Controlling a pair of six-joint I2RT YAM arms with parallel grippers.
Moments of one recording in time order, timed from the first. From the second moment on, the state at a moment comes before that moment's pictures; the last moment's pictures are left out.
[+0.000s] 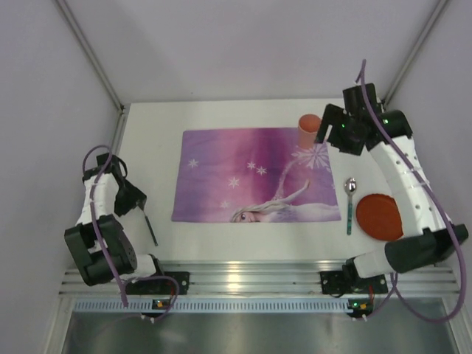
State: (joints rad) left arm 0.35 1.34 0.96 -1.01 -0.23 -0.57; right arm 0.27 1.50 1.77 -1.16 0.12 0.53
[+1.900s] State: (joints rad) left arm -0.06 1.99 1.41 -0.41 0.58 -0.31; right arm 0.05 1.00 1.13 -1.25 0.05 0.48
